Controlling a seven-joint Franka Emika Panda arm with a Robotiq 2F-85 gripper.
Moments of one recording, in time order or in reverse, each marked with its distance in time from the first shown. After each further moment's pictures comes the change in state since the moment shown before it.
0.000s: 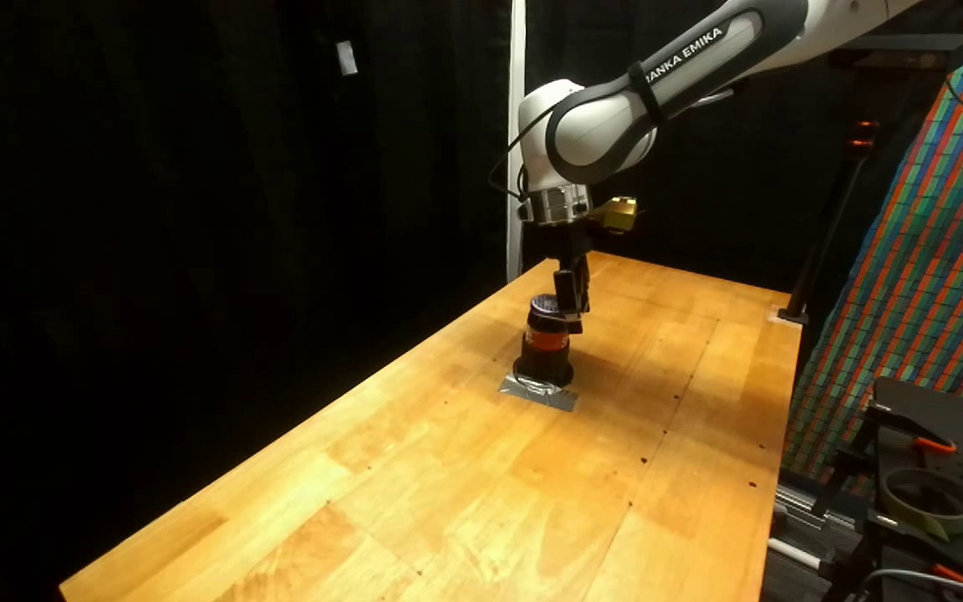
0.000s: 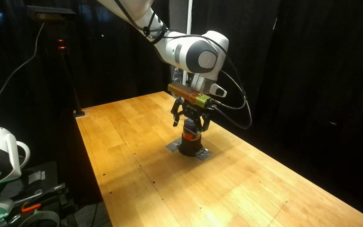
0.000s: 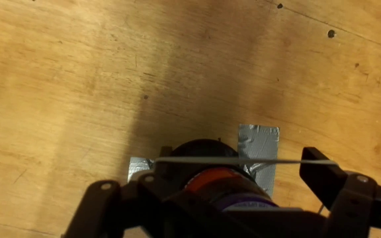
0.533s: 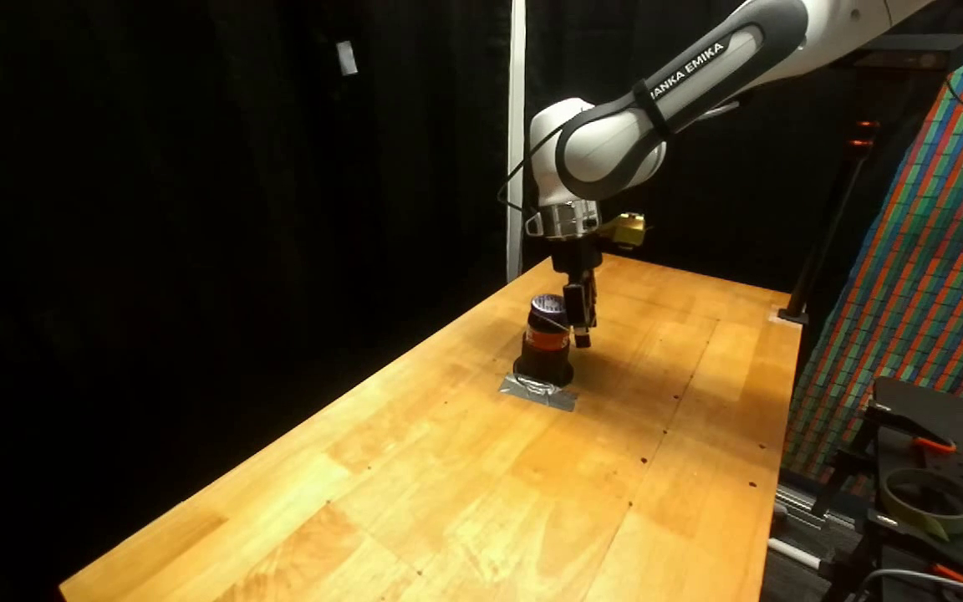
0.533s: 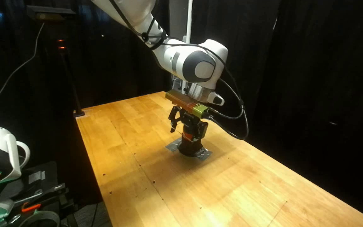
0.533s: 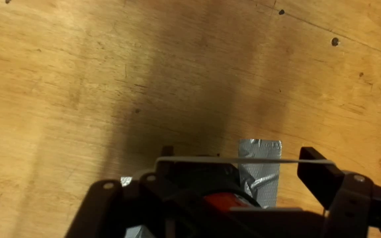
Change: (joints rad) arm -0.017 -0.009 0.002 -0.082 0.038 0.073 -0.036
